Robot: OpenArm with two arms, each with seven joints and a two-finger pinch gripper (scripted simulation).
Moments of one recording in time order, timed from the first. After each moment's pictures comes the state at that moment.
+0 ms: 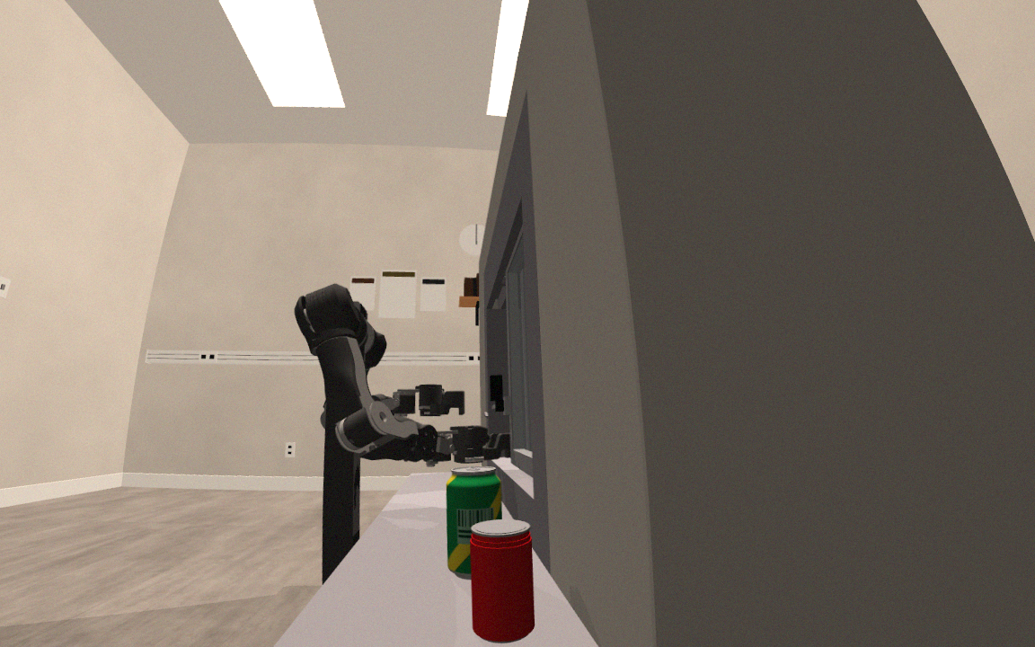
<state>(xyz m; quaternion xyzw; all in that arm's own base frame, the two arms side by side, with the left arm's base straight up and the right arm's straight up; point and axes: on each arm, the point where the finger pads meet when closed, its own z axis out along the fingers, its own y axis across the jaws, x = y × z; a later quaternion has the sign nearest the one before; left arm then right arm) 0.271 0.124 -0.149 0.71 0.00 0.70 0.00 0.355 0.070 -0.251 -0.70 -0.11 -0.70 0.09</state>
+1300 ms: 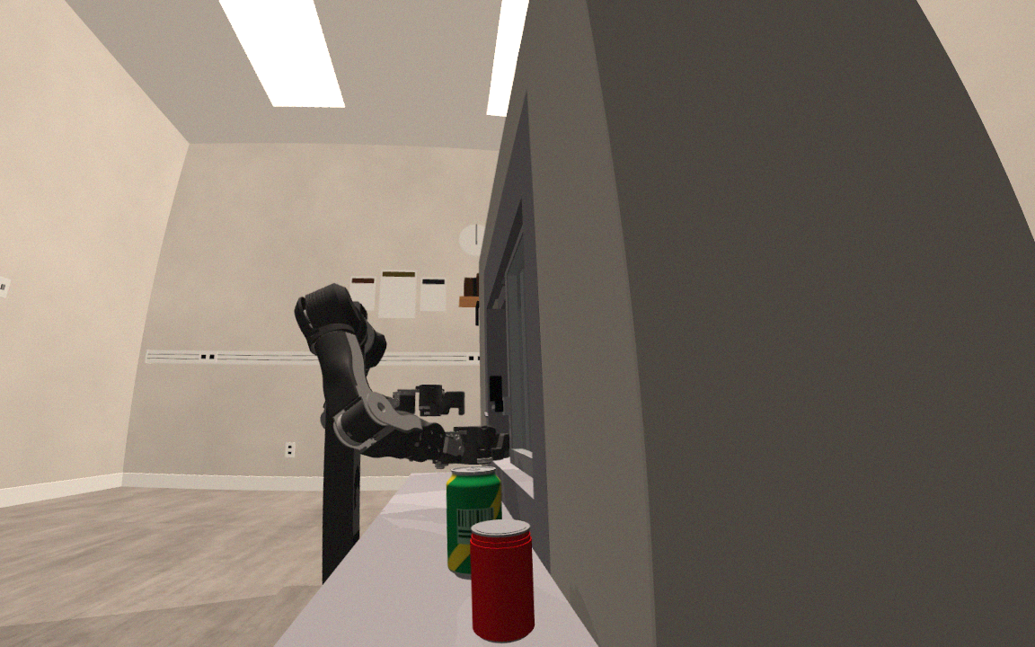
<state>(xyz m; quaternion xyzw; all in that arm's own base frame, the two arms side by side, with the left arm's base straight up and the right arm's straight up) 0.271 0.124 -0.150 0.71 -0.01 0.70 0.00 0.347 0.076 -0.251 -0.67 -0.23 -0.67 0.22</state>
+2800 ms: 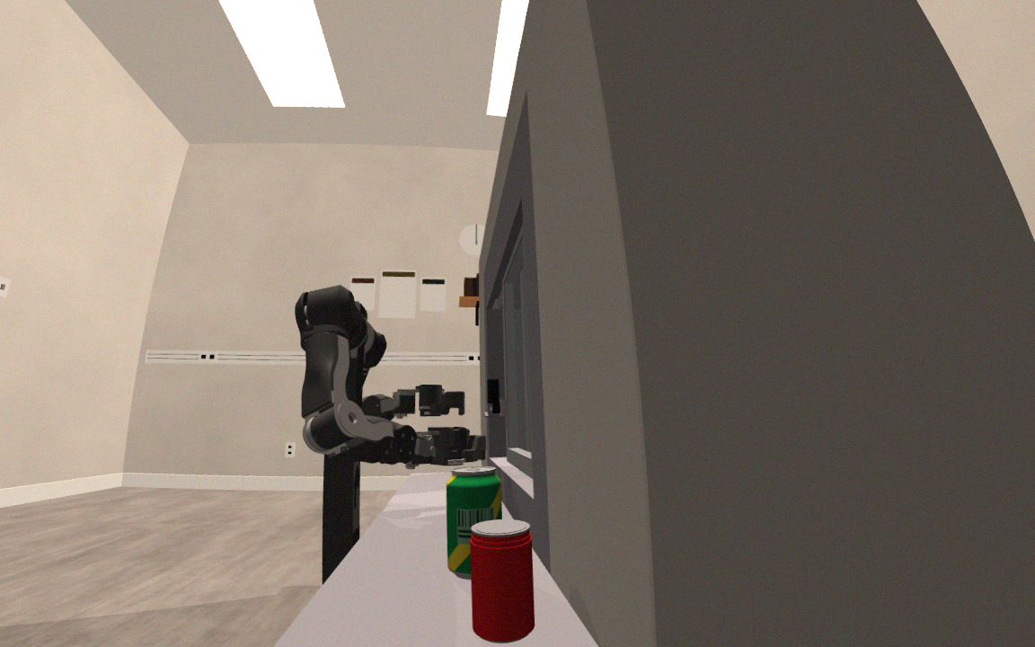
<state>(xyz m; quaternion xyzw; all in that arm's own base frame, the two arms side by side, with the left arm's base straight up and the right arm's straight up) 0.271 0.124 -0.150 0.71 -0.01 0.70 0.00 0.294 0.073 -0.253 -0.68 -0.22 -0.67 0.21</state>
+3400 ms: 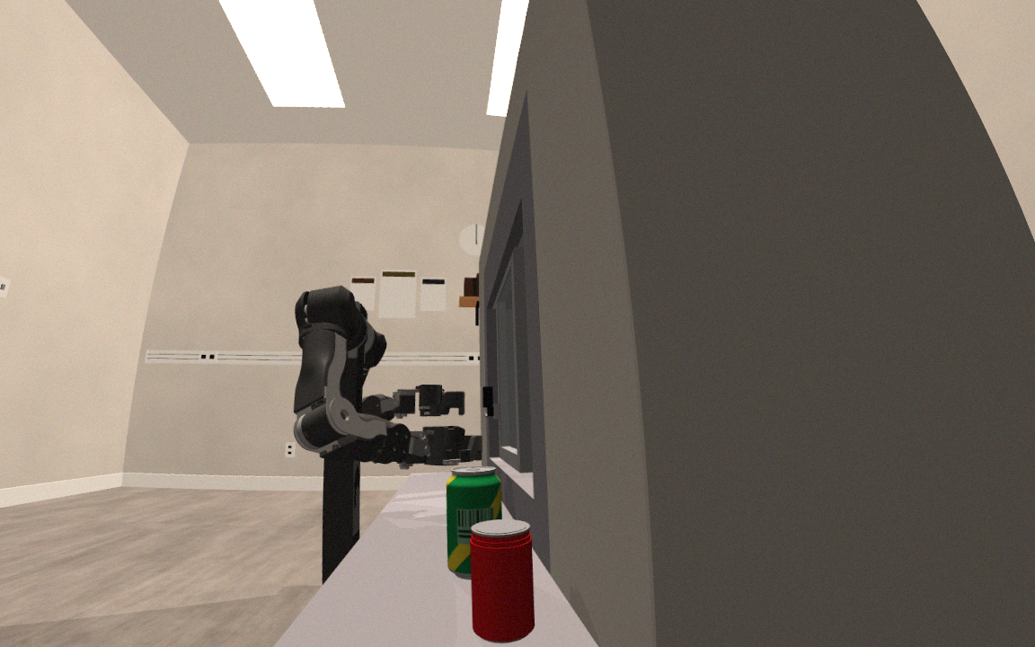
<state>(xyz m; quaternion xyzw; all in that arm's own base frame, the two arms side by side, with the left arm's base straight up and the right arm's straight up) 0.271 0.124 -0.150 0.71 -0.01 0.70 0.00 0.284 0.058 -0.252 -0.68 -0.22 -0.67 0.20</state>
